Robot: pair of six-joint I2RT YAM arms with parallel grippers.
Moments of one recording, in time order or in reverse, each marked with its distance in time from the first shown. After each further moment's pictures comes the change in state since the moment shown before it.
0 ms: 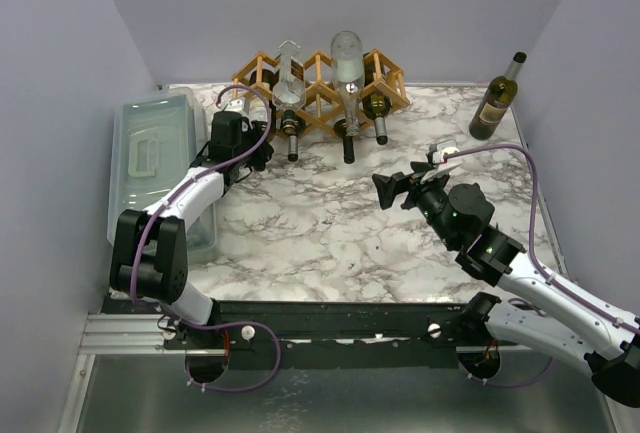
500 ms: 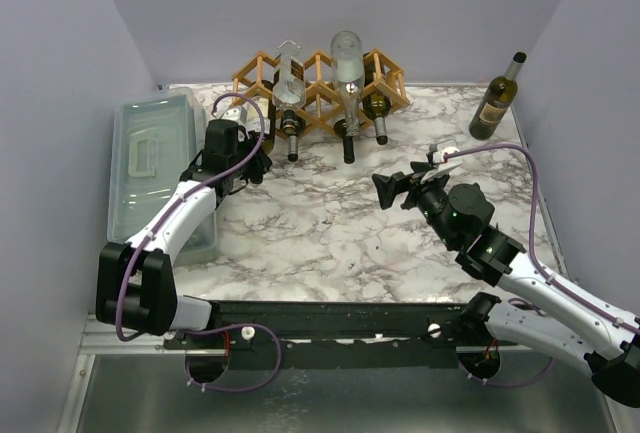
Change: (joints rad) left arm -0.024 -0.180 -0.042 -0.194 0.005 -0.020; right arm 0.000 0.000 0.000 0.000 0.000 0.004
